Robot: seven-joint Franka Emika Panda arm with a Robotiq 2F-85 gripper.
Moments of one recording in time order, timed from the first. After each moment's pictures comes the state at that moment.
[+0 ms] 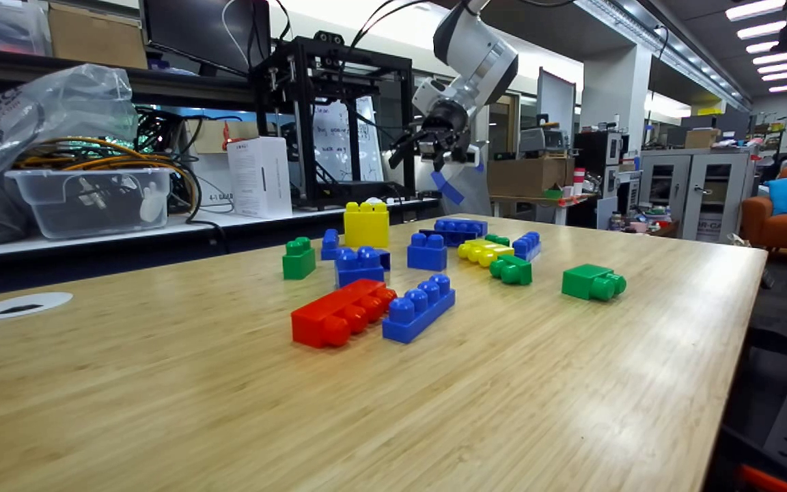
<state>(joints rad) -0.23 0.68 0.06 -1.45 0.79 1.54 -2.41</state>
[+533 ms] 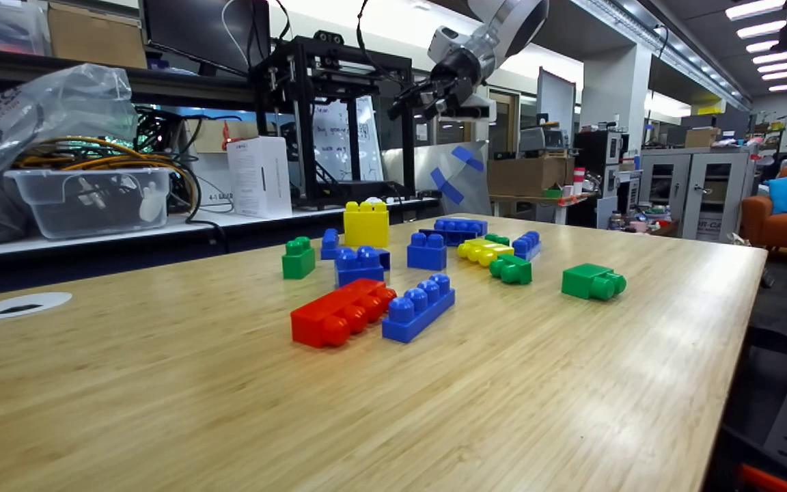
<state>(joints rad) -0.22 0.39 0.03 -1.72 0.96 1.72 -2.27</state>
